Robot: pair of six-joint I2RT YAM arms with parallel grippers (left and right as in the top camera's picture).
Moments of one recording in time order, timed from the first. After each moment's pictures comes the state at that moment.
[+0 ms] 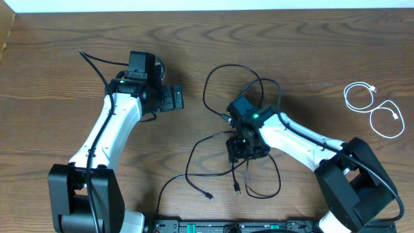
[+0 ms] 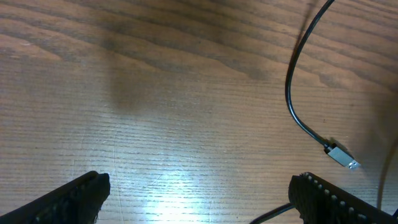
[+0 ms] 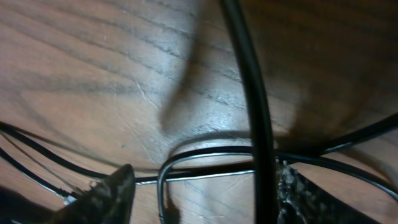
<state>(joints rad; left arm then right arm) -0.11 1.63 1.17 -0.75 0.16 -0.25 0.67 1.79 1.06 -0.80 -0.27 0.44</state>
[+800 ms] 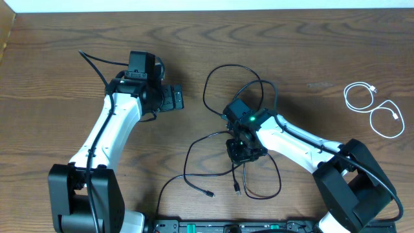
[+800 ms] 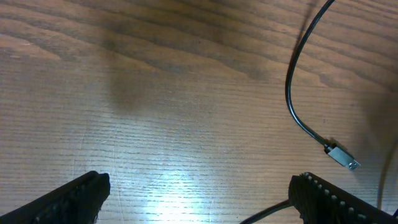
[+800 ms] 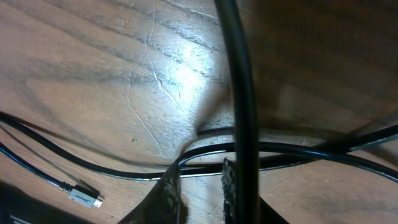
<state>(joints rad) -0.11 1.63 1.17 -0.75 0.16 -0.25 0.70 1.79 1.06 -0.80 -0.27 0.45</state>
